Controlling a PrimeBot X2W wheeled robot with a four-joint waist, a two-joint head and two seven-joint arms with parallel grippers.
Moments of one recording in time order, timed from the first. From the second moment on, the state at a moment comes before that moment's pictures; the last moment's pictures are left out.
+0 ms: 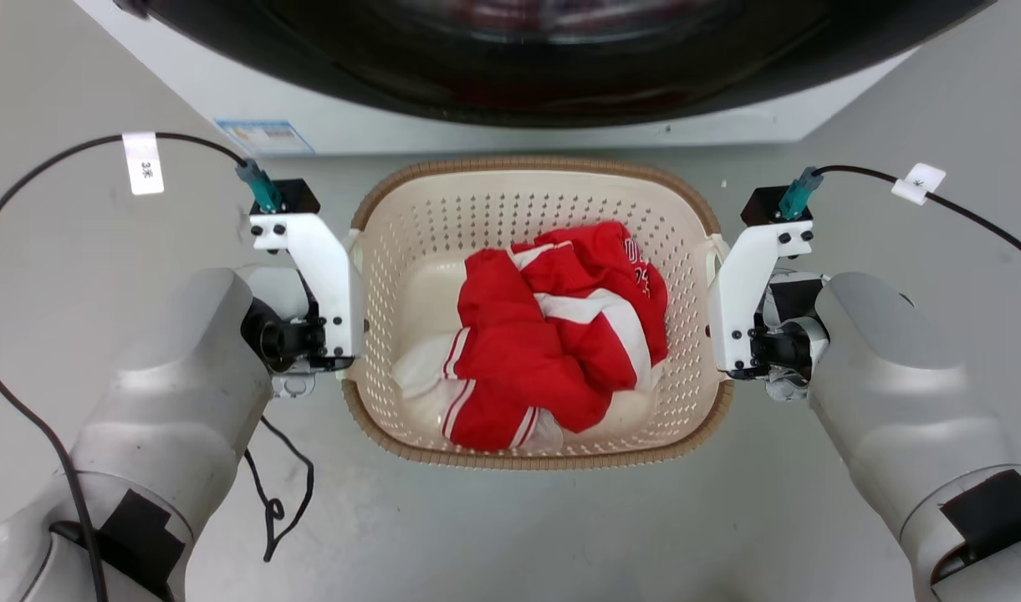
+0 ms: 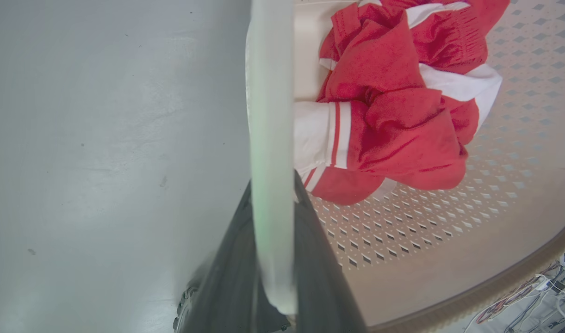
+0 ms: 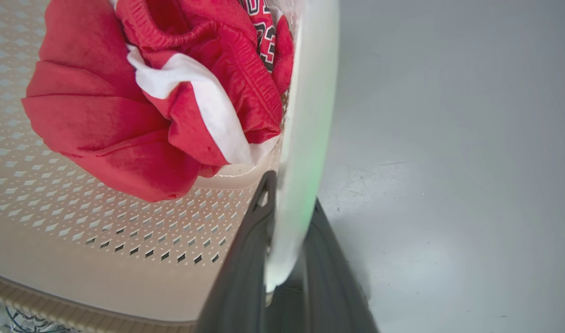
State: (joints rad) left arm -1.04 0.28 -0.87 1.09 -1.13 -0.12 0.62; right arm -1.02 -0.06 0.51 1.28 0.60 0.13 0.55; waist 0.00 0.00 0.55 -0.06
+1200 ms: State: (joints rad) left arm -0.82 0.24 -0.96 1.17 -1.25 -0.12 0.77; right arm -0.83 -0.06 0.66 1.28 0.75 0.12 0.78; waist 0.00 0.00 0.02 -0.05
